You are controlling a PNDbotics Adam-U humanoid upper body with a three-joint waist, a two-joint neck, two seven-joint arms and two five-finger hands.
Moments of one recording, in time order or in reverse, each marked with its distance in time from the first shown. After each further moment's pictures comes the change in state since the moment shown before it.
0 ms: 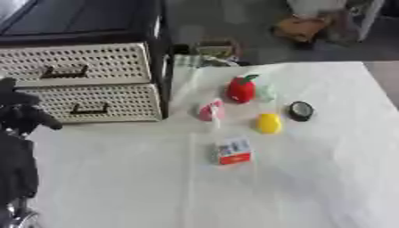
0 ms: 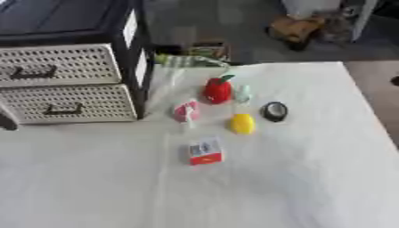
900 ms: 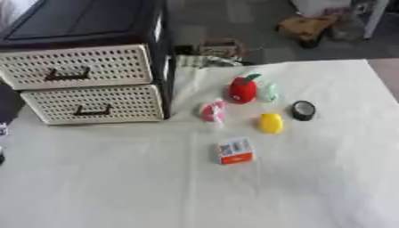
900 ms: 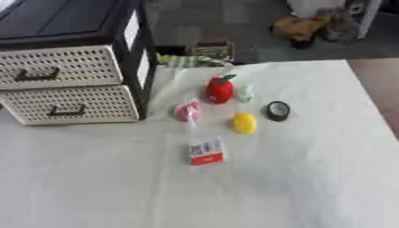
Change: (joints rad) left arm 0.065 0.422 0.018 0.000 -0.265 0.059 0.010; right arm -0.018 -0.085 -0.003 0.000 0.021 -0.033 -0.034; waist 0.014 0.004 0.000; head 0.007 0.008
